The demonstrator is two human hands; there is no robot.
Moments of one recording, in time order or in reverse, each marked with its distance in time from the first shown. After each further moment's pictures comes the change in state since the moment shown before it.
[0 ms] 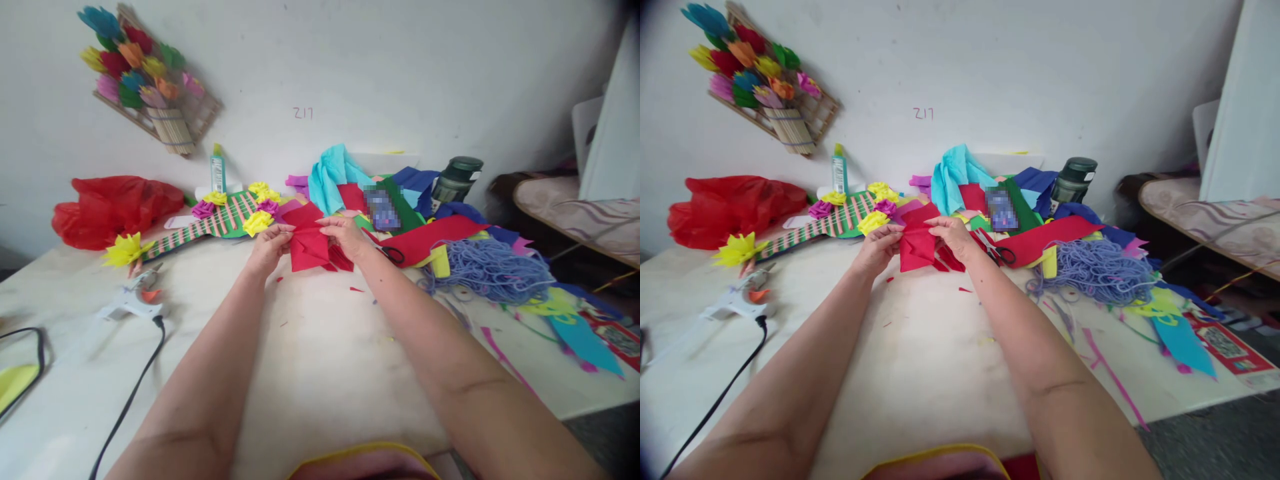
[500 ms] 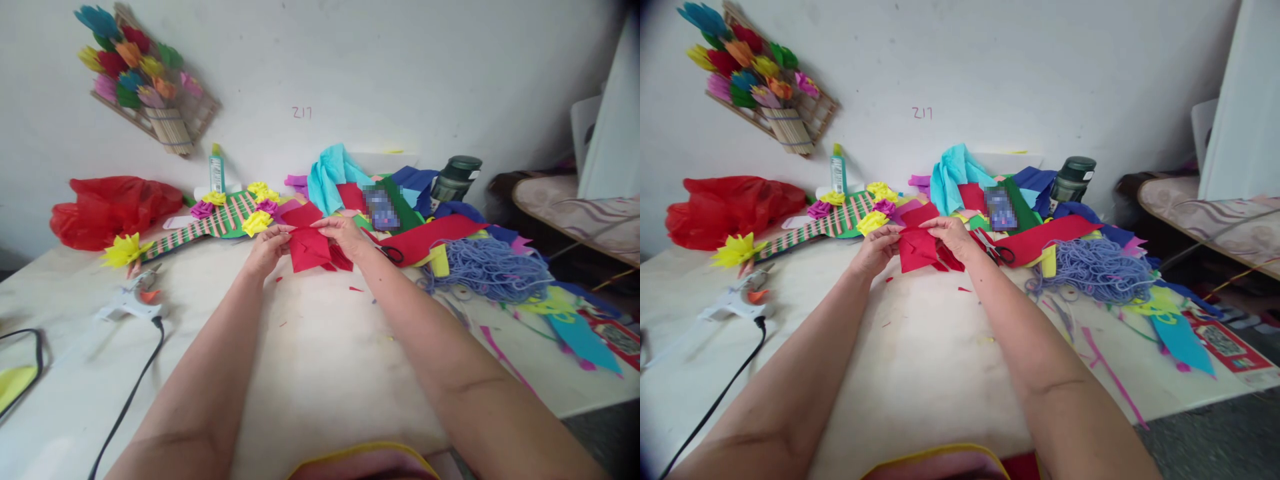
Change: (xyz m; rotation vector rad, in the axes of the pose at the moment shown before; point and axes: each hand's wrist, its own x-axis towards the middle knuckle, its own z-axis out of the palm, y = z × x) left_hand 0.000 -0.001 -0.004 -0.018 -0.060 -0.026; right_hand 0.001 0.004 -0.003 -0.012 -0.077 -0.025
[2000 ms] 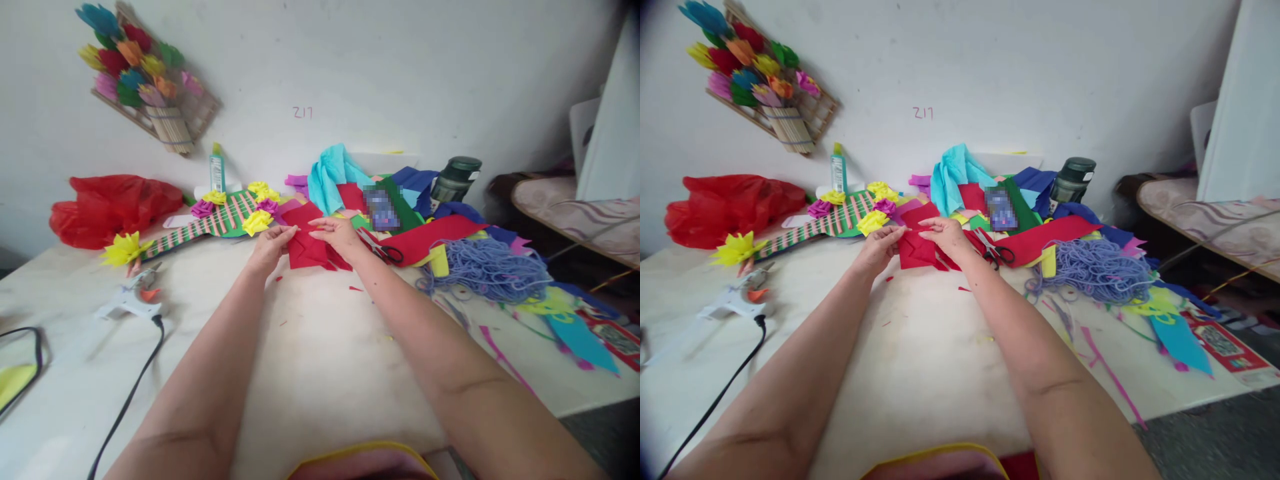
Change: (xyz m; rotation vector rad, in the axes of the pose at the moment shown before) left_hand -0.001 0.001 0.009 0.082 0.059 -0.018; right_hand 0.006 0.009 0.007 -0.231 0.094 -0.184
